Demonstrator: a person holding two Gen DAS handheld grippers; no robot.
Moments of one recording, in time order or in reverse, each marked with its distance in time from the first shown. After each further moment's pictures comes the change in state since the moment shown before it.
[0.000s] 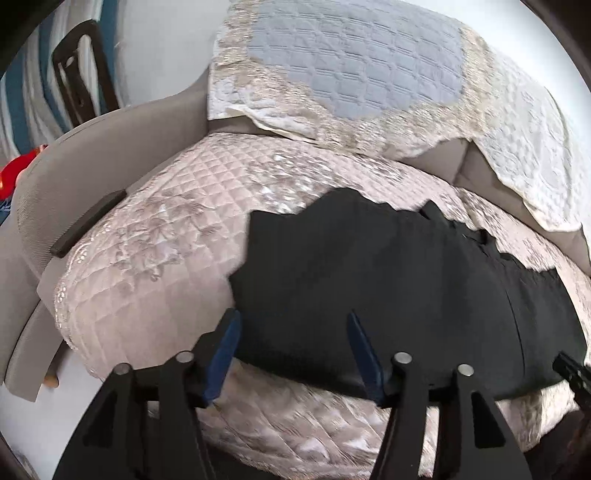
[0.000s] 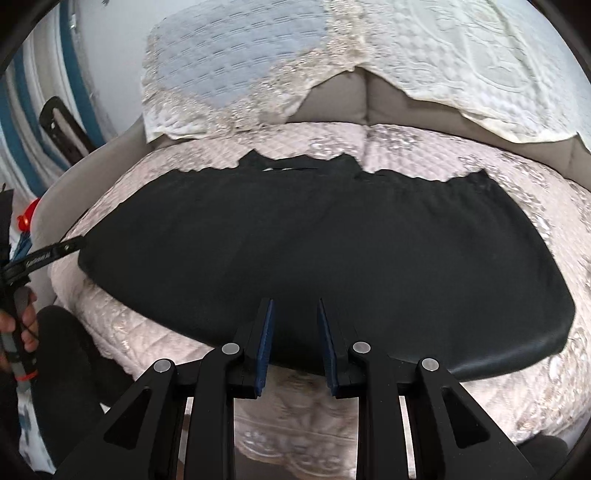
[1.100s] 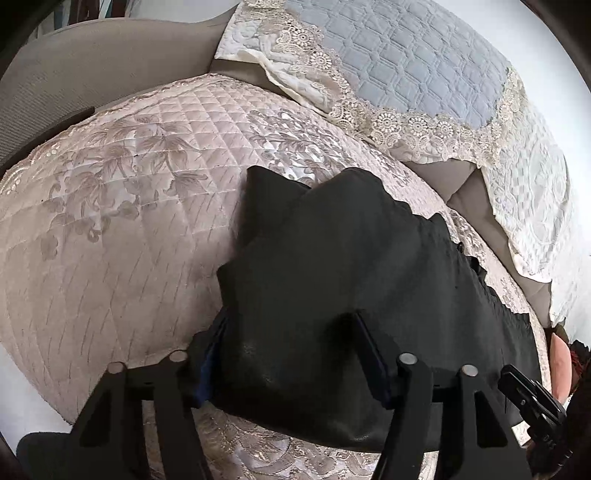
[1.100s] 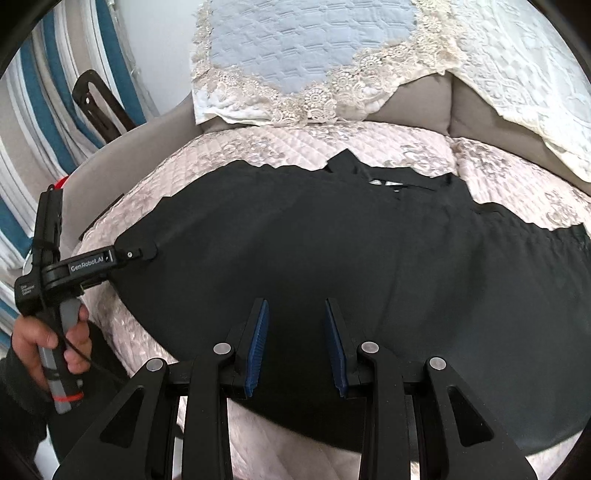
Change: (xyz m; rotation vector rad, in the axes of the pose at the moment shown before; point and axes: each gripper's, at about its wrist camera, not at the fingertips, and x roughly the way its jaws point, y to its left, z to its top) left arm 0.066 0.032 -0.004 -0.215 0.116 -0.213; right arm 0.071 0.079 0.034 -0.080 0.053 0.125
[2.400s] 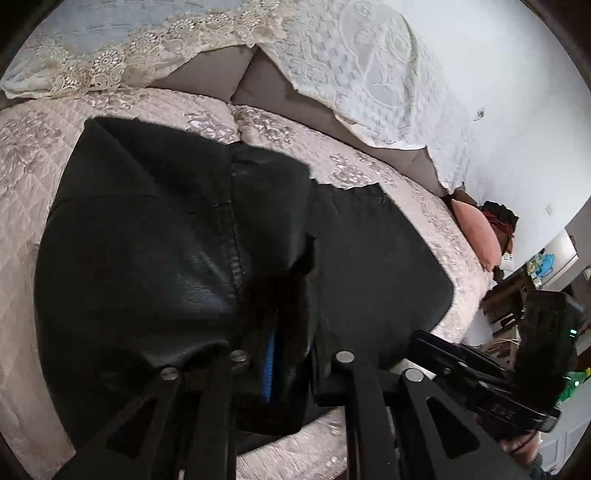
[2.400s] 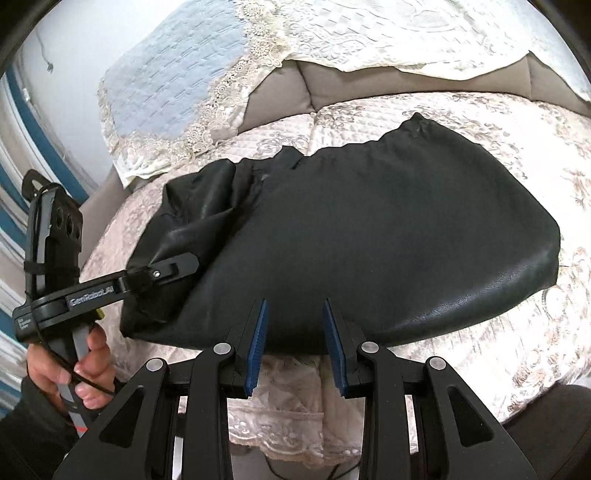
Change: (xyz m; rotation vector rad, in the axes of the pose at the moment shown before) left arm 0.027 -0.234 -0.072 0.432 0.255 -0.471; right arm -0.112 -0.114 -0.073 0.371 -0.085 -0.084
